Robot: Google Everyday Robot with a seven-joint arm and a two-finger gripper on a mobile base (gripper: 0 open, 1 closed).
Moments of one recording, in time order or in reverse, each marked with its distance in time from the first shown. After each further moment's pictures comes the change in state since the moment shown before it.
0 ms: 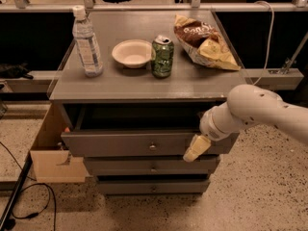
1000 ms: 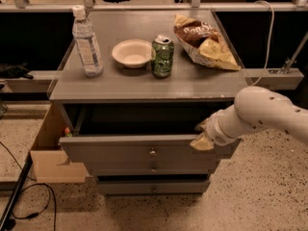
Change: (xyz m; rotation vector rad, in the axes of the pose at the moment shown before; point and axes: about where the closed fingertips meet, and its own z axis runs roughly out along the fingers) arm 0.014 0.020 -0.015 -0.029 0.013 -0.003
